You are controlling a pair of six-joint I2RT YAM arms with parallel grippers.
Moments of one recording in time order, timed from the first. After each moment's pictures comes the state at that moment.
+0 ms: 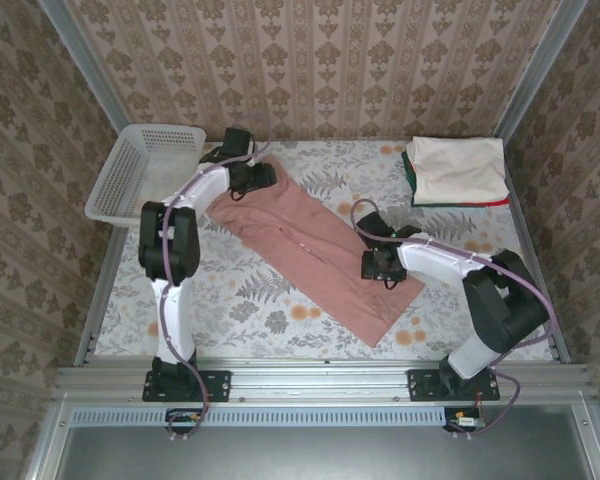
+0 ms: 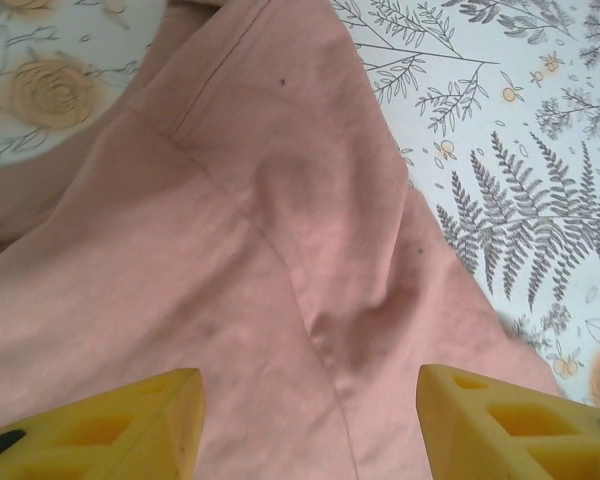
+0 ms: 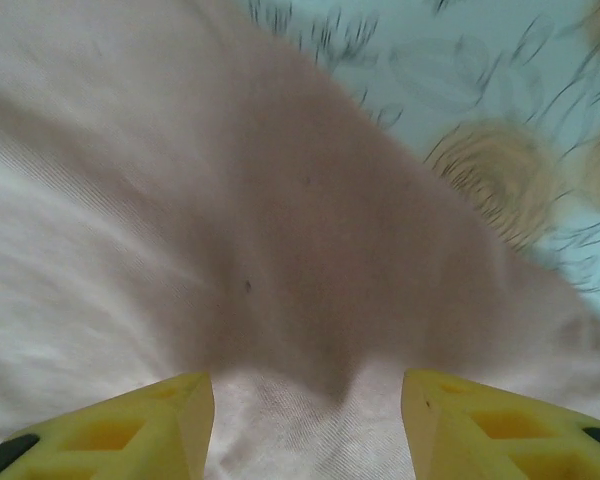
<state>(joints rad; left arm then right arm) -0.30 2.13 1.73 -0.53 0.19 -0.42 0.53 1.61 0.92 -0.66 0.18 0.63</state>
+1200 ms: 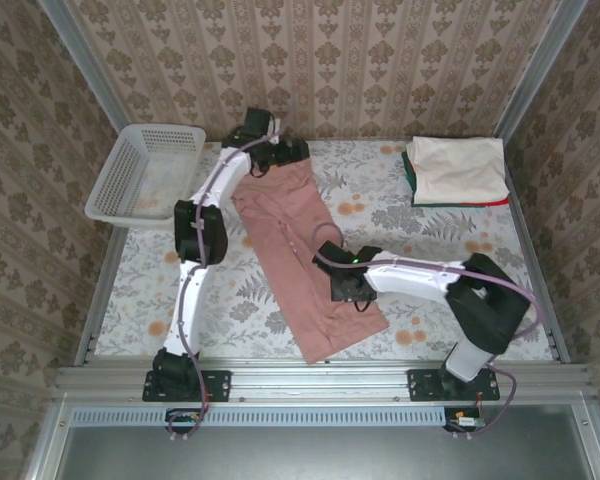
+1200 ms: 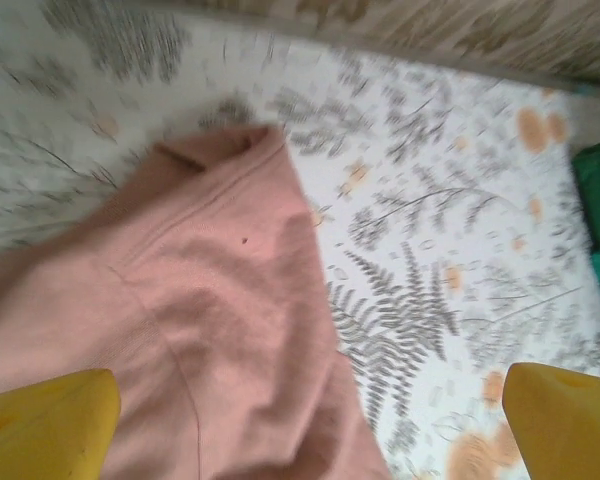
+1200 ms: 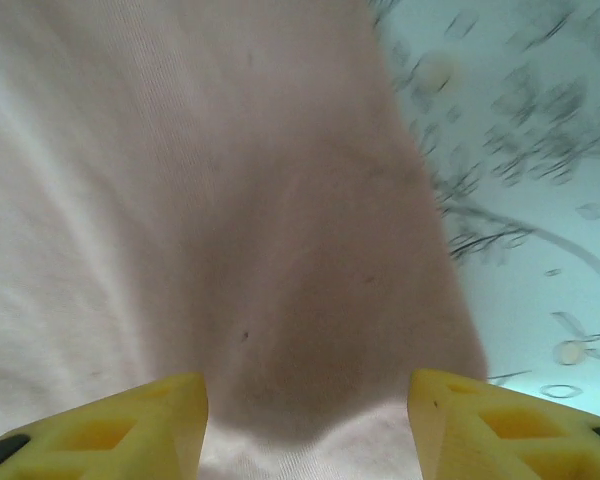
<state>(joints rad) -0.35 2.53 2.48 -0.74 0.36 -0.40 0.86 1.69 0.99 -0.71 0.25 0.84</state>
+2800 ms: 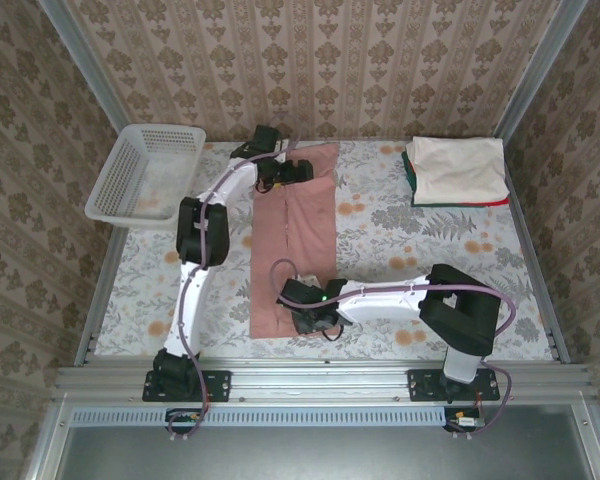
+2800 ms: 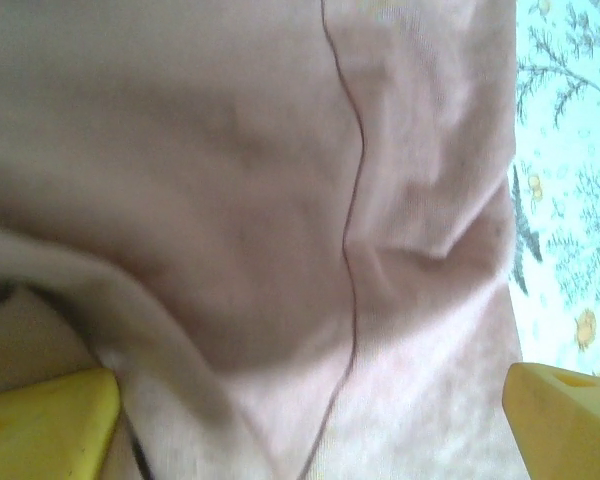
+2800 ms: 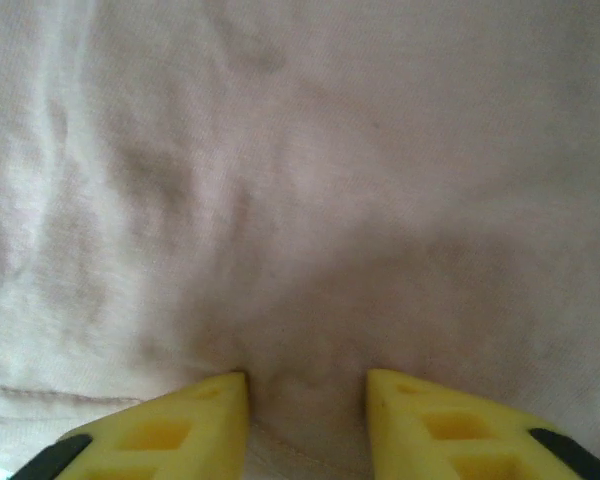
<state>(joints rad) -0.38 2.52 2.23 -0.66 0.38 -0.34 1.12 1.77 1.02 -0.51 0.15 0.84</state>
